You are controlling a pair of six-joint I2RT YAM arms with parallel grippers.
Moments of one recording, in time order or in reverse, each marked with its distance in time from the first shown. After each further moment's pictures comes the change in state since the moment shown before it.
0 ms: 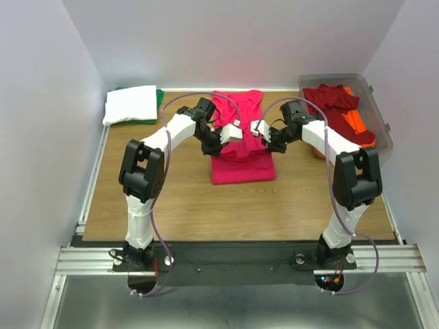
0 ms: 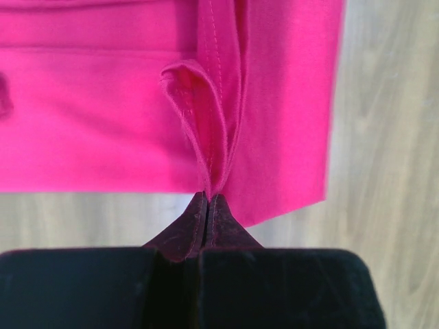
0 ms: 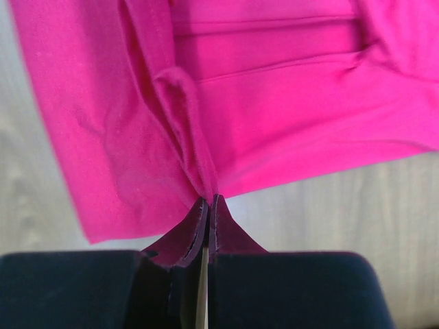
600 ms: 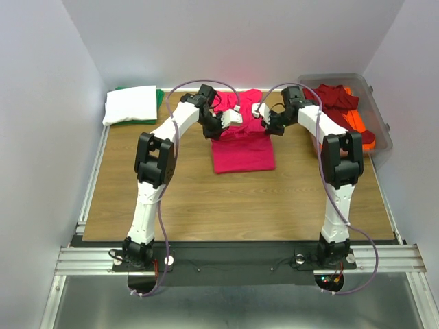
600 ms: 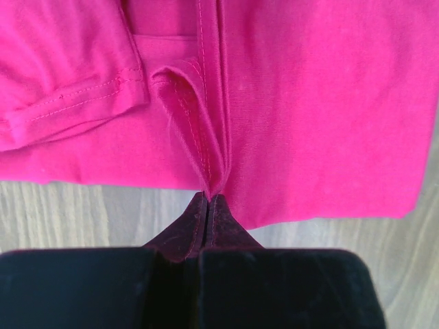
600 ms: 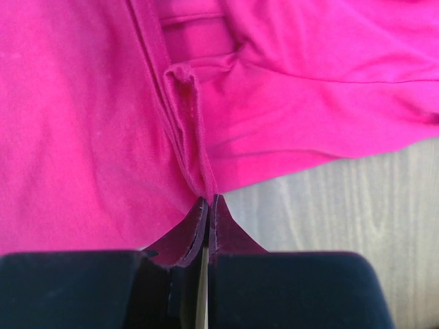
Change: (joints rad) left arm 0.068 0.307 0.453 -0.102 -0.055 0.035; right arm -0.081 0.333 0.385 -0.003 -0.035 -0.025
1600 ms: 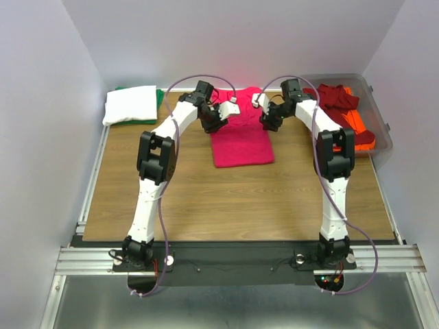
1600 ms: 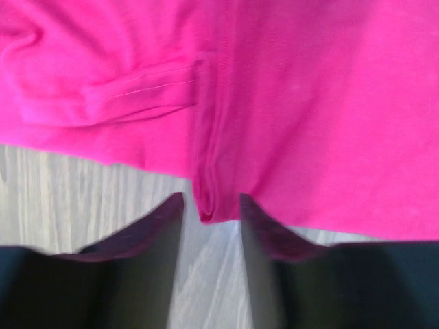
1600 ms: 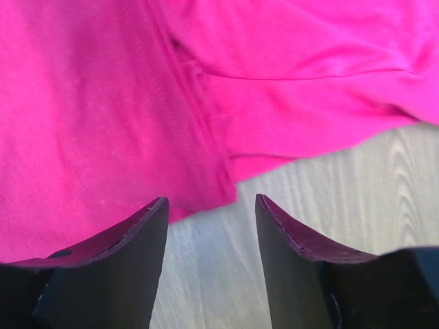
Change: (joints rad) left arm 0.029 0.093 0.090 0.157 -0.104 -0.071; right arm -0.021 0.169 0.240 -0.002 0.011 0.056
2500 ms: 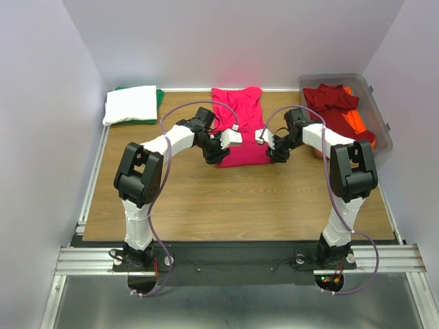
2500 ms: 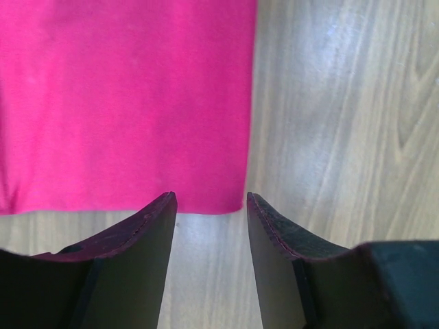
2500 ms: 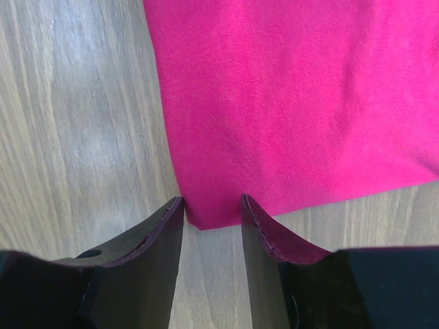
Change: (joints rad) left arm -0.105 -0.447 -0.735 0.227 0.127 -0.082; right arm 0.035 -0.379 -0.648 0.034 -0.022 -0.161
